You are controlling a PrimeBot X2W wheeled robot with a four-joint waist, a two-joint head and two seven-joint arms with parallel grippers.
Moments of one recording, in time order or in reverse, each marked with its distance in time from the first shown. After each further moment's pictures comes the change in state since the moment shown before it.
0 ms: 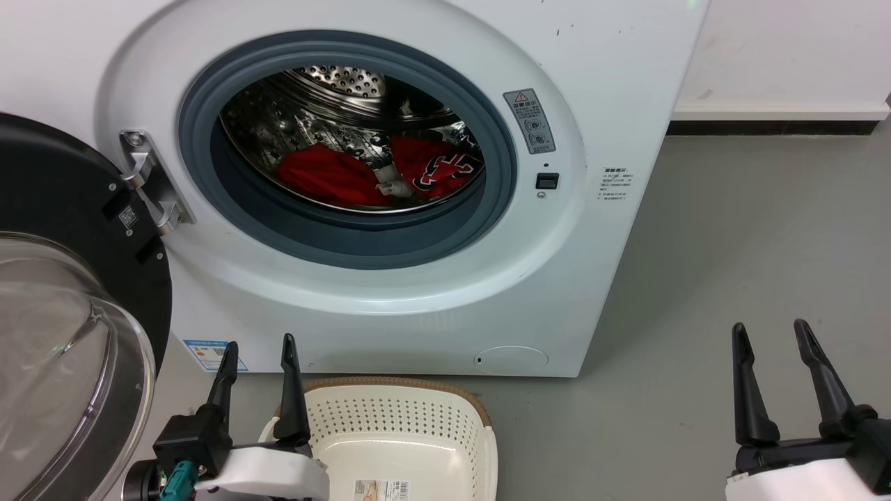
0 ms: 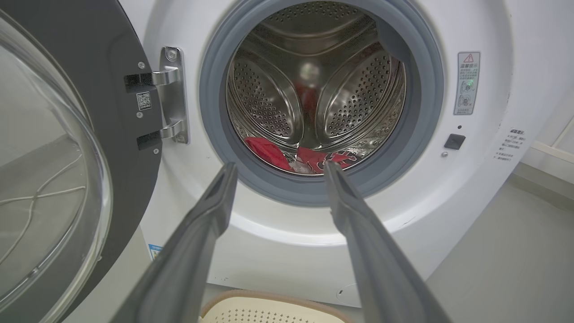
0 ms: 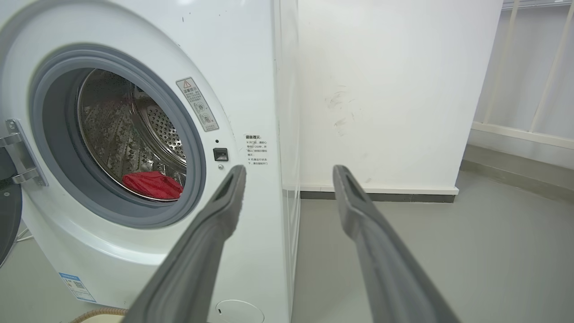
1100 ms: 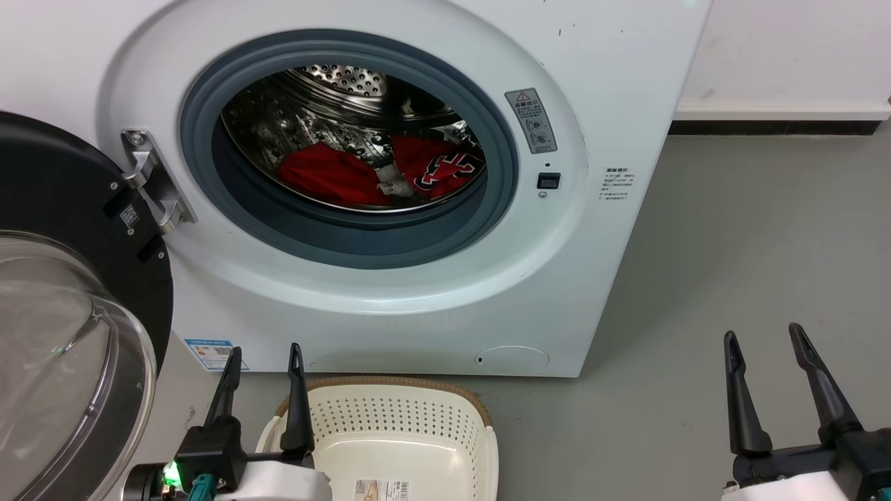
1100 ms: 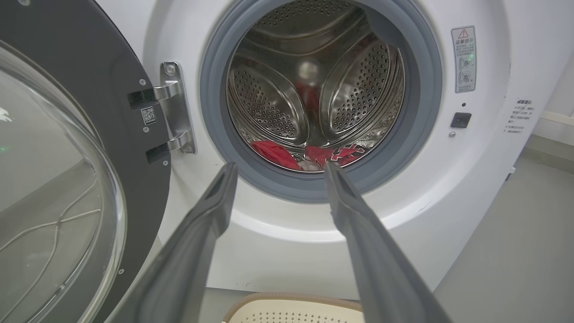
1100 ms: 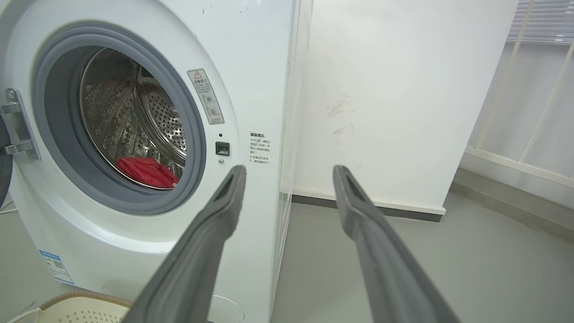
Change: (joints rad) left arm 0.018 0.001 -0.005 0.010 0.127 0.019 -0.038; right arm 0.022 0.000 0.006 -0.018 -0.124 0.000 -0.037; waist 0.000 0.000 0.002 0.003
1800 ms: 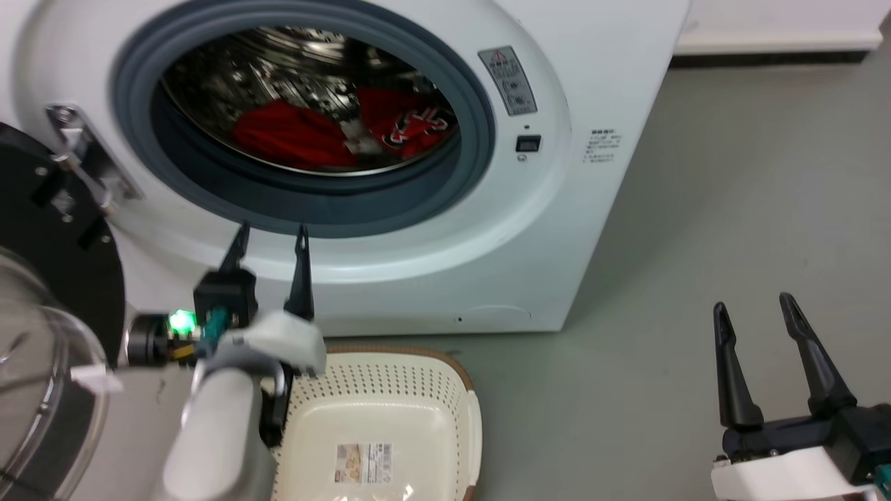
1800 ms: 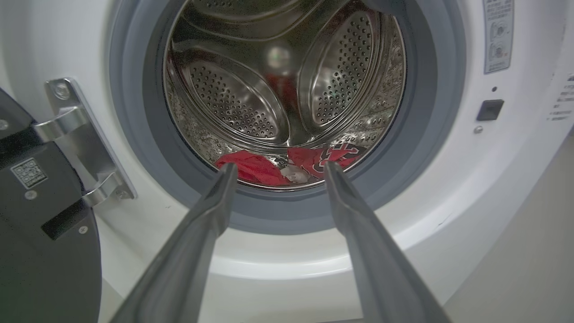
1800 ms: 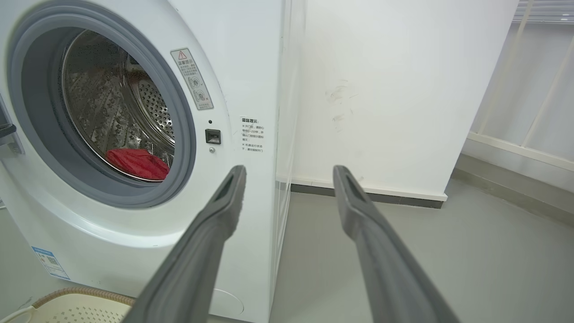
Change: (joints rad) left arm -0.436 0.040 0.011 0.401 0.049 -0.073 0.000; right arm -0.053 0.000 0.027 -0.008 0.014 0.000 0.000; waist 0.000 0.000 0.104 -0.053
